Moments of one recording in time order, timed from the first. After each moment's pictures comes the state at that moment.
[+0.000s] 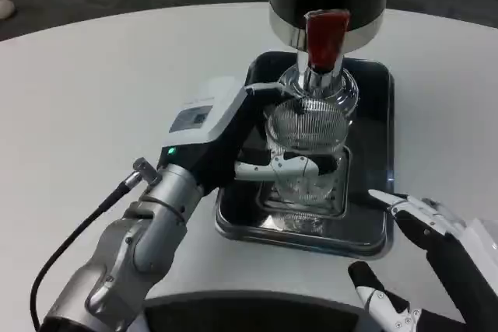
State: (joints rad) left arm -0.68 0.34 -0.30 0.44 0.60 -0.25 0.11; right arm 0.45 -0.24 0.04 -0.85 -0.60 0.02 0.21
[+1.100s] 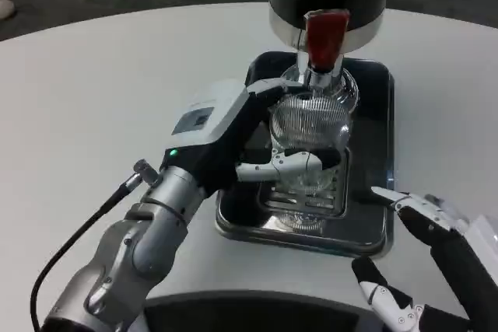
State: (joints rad) left arm -0.68 0.34 -0.29 0.46 0.56 -0.29 0.10; right arm 0.44 -0.24 0.04 -0.85 -0.58 0.02 0.20
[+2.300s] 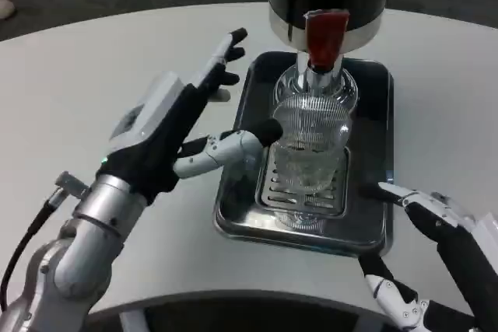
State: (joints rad) left arm -0.46 0.41 -0.09 0.12 0.33 -0.27 -0.08; right arm 0.44 -0.23 0.03 -0.84 -0.58 0.02 0.18
